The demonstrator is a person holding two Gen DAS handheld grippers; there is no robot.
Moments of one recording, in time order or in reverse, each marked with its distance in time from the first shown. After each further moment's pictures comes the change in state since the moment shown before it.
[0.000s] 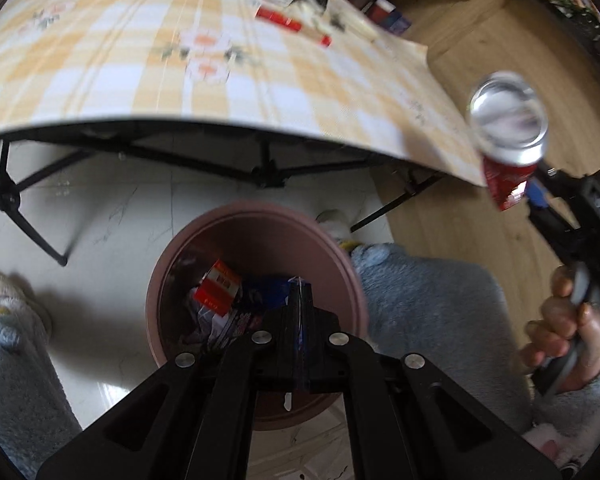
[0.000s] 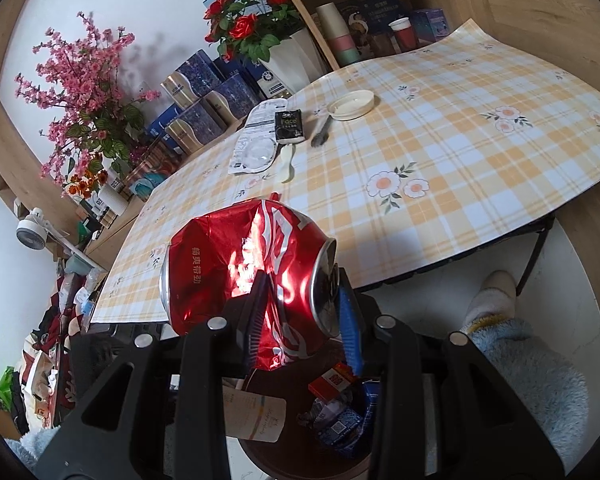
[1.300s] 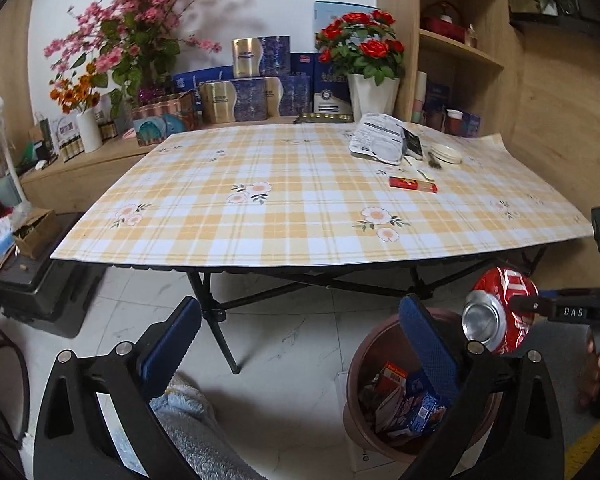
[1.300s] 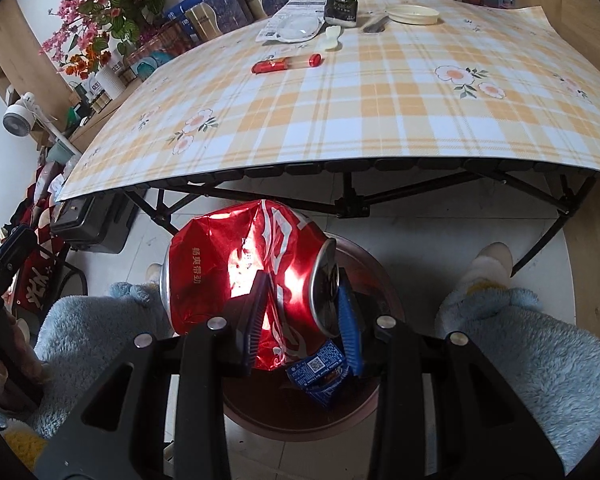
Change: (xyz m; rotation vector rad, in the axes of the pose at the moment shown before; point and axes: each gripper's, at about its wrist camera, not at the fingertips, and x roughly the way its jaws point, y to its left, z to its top) left arm -0.148 0.009 -0.049 0.131 -0.558 0.544; right arm 0.060 0.037 -0.078 -0.250 0.292 -0.069
